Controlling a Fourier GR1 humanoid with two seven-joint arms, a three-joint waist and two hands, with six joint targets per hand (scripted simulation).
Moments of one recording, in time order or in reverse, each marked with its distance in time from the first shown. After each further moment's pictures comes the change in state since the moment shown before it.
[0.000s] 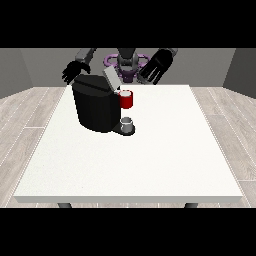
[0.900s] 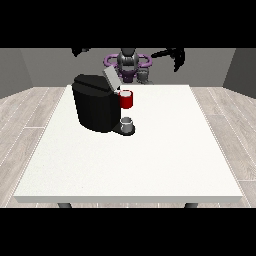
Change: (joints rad) left arm 0.344 -0.259 0.230 -0.046 0.370 -0.041 -0.074; right arm 0.002 -0.141 0.001 -0.108 -0.040 0.149 0.132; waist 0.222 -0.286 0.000
